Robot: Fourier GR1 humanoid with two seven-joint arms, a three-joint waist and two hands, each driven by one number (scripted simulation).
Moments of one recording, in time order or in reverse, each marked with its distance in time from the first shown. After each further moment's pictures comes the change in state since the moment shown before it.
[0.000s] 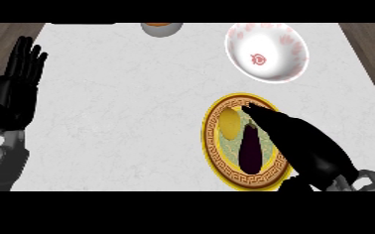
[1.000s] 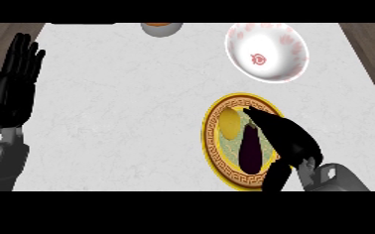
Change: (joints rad) left arm -0.015 -0.072 0.102 -0.007 -0.087 -0.080 0.058; right arm 0.154 0.165 -0.064 0.293 0.322 0.050 -0.300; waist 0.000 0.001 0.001
